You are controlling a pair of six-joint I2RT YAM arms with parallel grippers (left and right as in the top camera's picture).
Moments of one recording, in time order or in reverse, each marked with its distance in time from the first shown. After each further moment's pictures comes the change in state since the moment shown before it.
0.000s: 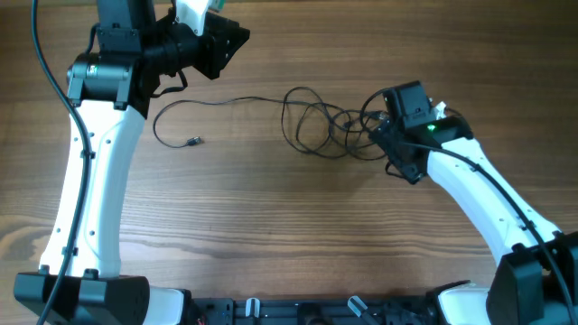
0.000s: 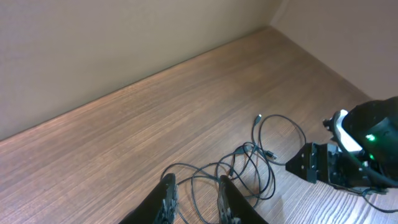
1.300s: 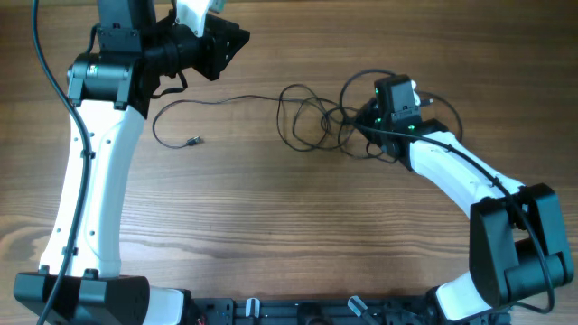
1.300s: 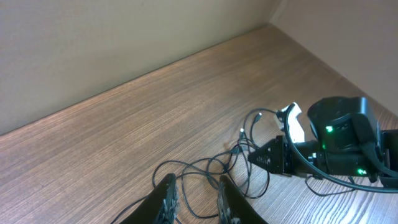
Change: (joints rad) left arm 0.000 0.000 0.000 -0.014 -0.001 0.000; right arm 0.000 0.177 -0.050 0.577 -0.193 -0.161
